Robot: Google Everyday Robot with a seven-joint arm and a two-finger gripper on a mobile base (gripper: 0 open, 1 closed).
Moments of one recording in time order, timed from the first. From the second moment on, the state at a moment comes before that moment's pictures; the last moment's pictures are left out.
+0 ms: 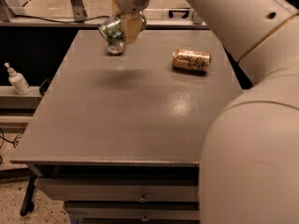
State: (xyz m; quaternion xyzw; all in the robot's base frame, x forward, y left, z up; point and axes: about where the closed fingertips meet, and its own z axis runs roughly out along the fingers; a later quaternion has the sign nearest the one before) arm 0.677 0.063 0.971 -0.84 0.49 -0.08 0.23
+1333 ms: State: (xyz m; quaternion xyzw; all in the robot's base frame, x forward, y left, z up) arm 0.786 0.041 0.927 -0.84 0.48 -0.09 0.24
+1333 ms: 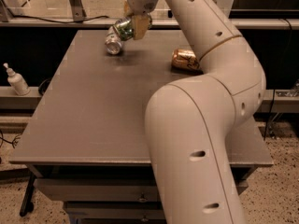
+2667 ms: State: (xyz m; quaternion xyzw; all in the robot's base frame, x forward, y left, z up) arm 0.790 0.039 0.866 -0.86 0.48 -0.07 0.18
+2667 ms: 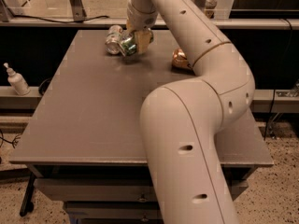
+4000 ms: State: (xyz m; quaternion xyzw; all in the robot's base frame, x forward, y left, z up) arm 0.774 0.039 0.842 -0.86 0.49 -0.05 0.16
